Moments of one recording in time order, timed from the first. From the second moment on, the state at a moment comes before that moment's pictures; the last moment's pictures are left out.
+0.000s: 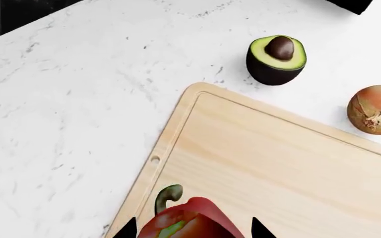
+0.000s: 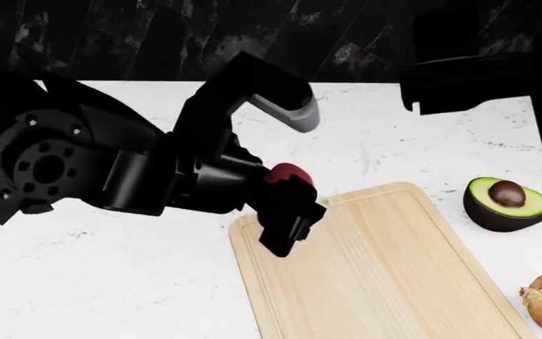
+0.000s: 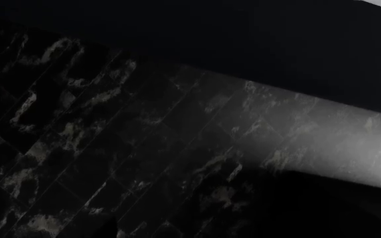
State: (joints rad) left arm -1.56 -0.07 1.05 -0.64 -1.26 -1.06 0.07; right arm 1.20 0.57 0.08 -0.65 1.10 1.52 0.66
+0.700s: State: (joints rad) left arm -1.57 -0.16 1.02 -0.42 -1.45 -1.06 -0.10; right arm 1.20 0.59 0.05 -0.63 1.16 1.48 0.71
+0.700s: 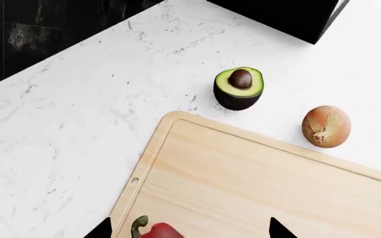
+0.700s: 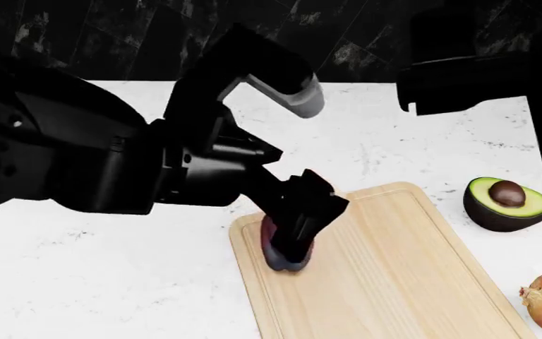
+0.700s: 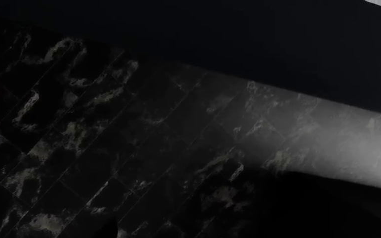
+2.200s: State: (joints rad) left arm -1.58 -0.86 0.77 0.18 -2.01 -1.16 -0.86; right arm 1.74 0.64 -0.48 0.23 1.09 1.55 0.38
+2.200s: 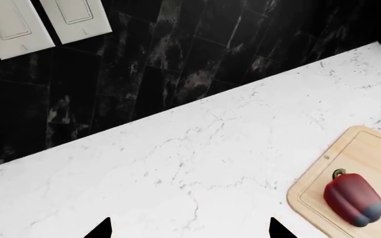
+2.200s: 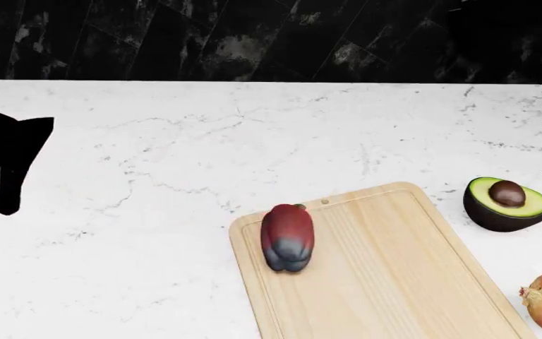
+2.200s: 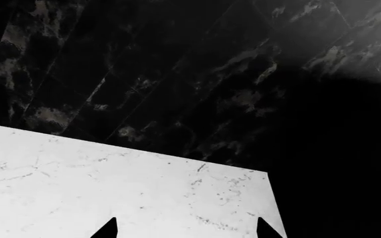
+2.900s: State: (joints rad) left arm -1.71 -0.93 0.77 0.24 -2.19 -1.16 -1.00; right arm 1.95 0.49 -1.09 0.78 0.88 1.35 -0.12
